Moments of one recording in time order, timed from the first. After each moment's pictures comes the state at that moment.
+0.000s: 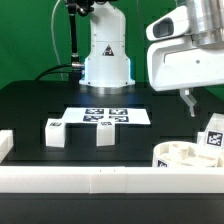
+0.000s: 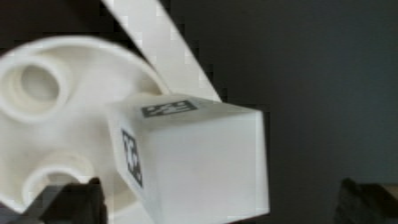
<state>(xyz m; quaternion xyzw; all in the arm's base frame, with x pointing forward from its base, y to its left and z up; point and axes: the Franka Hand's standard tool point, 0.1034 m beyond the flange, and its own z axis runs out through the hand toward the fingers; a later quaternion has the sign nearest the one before) 0.638 0.130 0.102 -0.97 0.22 -0.03 0.11</state>
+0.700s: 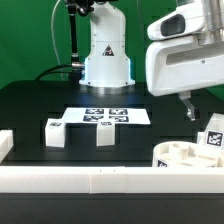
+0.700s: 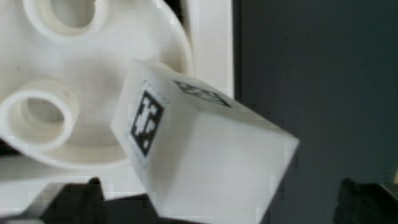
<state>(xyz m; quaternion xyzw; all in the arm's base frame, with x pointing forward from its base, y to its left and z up) 0.637 0.127 0.100 -0.99 -0.06 -0.05 0.08</state>
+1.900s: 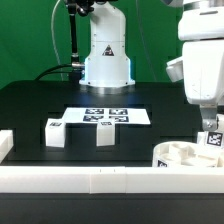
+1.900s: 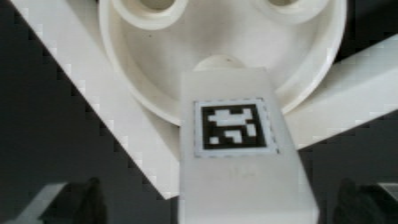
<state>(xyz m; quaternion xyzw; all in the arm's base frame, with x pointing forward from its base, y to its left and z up) 0.634 0.121 0.085 -0.86 -0.51 -0.07 0.01</state>
